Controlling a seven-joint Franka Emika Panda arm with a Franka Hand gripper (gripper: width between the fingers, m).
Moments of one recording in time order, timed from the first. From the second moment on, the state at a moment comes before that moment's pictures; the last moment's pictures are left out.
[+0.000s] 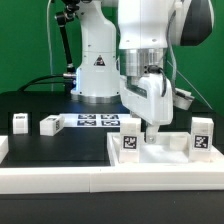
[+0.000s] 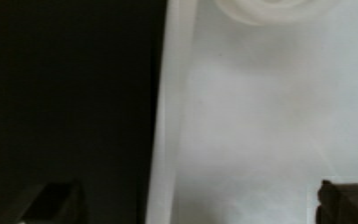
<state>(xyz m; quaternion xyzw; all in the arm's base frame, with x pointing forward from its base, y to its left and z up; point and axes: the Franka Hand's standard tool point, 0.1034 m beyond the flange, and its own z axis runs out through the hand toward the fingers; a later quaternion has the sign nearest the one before) 0.501 0.053 0.019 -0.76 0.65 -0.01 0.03</state>
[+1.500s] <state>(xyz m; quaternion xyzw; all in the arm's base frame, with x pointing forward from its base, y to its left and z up) 0.490 0.040 0.006 -0.76 0.65 0.01 0.01</state>
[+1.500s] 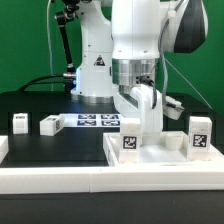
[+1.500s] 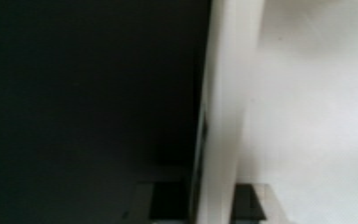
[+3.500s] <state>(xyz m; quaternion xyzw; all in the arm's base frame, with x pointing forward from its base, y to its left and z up) 0.488 -0.040 0.012 -0.97 0.26 -0.01 -0.01</state>
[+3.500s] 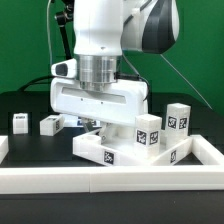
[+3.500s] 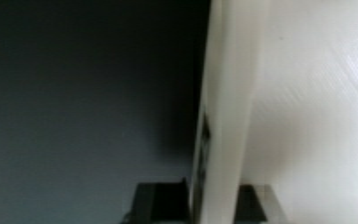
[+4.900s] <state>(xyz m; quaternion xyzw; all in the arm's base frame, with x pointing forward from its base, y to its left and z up) 0.510 -0.047 0.017 -0.96 -0.28 0.01 -0.04</state>
